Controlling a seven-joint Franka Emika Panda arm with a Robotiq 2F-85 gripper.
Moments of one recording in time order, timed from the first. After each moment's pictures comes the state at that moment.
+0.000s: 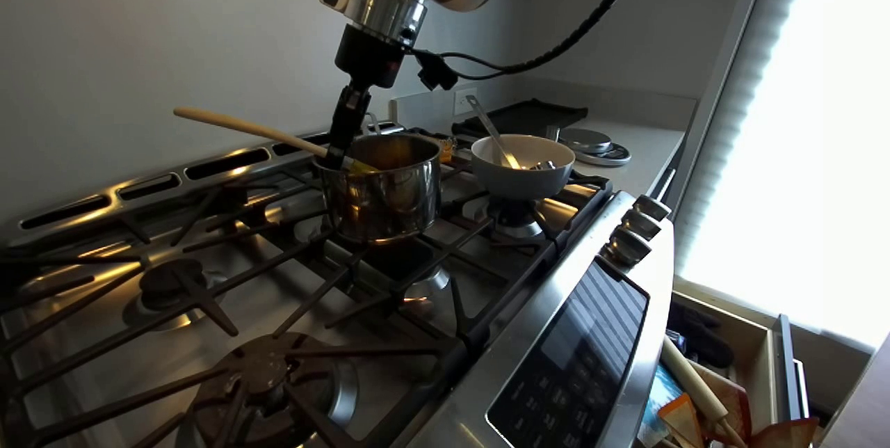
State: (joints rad) arm 0.03 0.48 0.36 -1.89 0.30 2.58 -1.09
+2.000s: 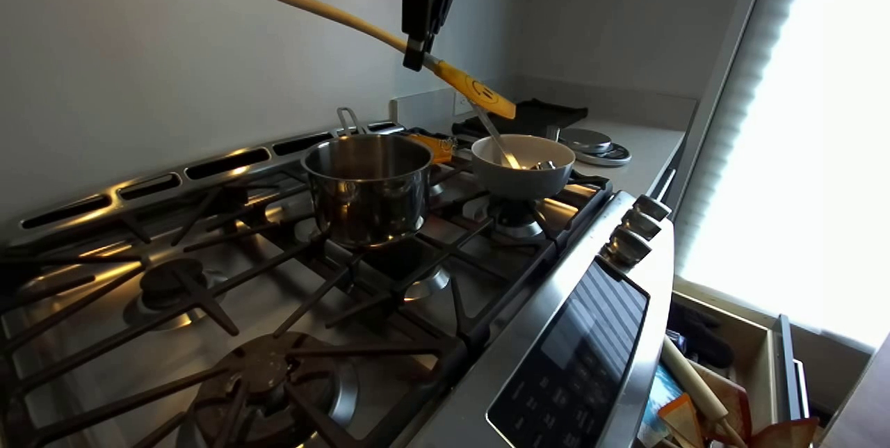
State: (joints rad) arm 0.13 -0.04 0.18 -2.25 0.01 2.58 -0.53
